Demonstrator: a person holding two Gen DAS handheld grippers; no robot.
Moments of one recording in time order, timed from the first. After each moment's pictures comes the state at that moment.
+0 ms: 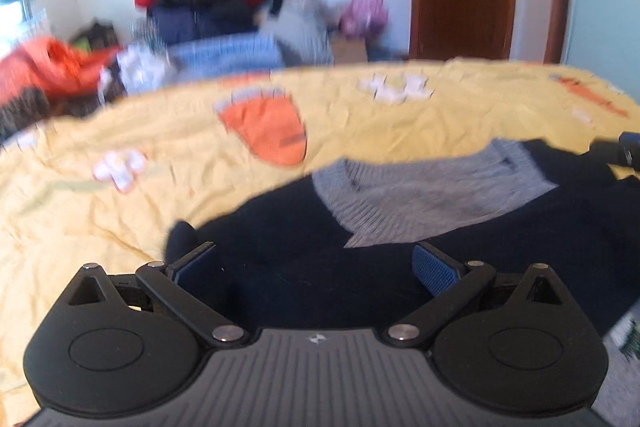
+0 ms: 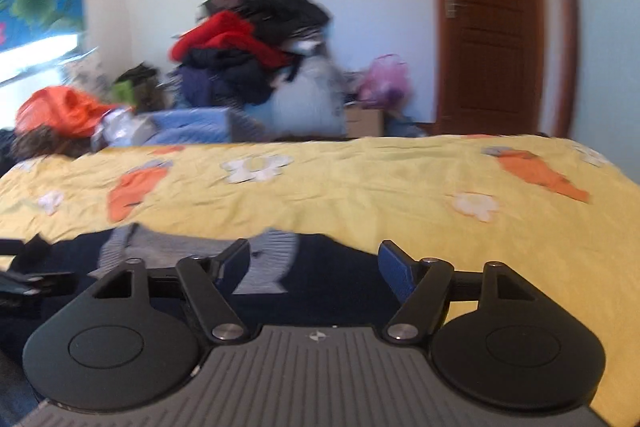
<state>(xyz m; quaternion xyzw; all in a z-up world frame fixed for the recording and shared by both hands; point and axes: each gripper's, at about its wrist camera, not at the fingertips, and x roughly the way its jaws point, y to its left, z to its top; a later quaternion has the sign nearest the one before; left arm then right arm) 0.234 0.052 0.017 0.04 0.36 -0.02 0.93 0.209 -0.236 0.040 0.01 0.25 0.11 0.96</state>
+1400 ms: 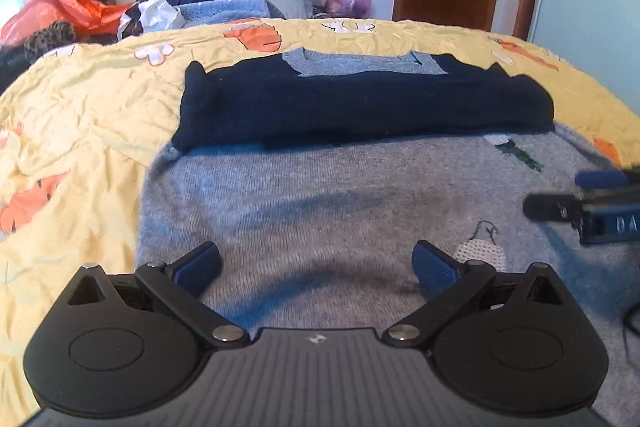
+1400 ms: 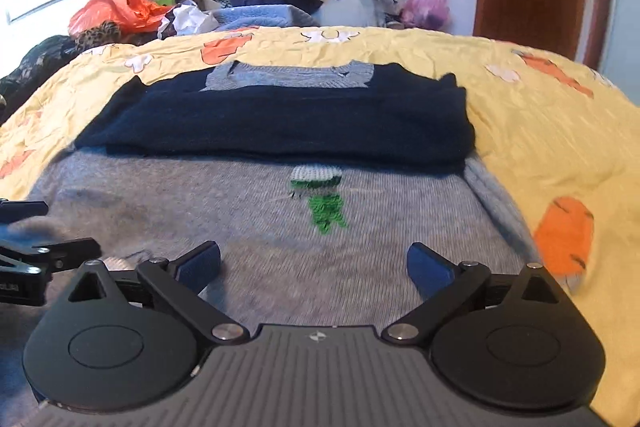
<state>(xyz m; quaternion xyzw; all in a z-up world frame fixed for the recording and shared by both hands) 0.036 0.046 -0.001 0.00 0.36 -0.05 0.93 0.045 -0.210 0.005 -0.02 0.35 0.13 0.93</state>
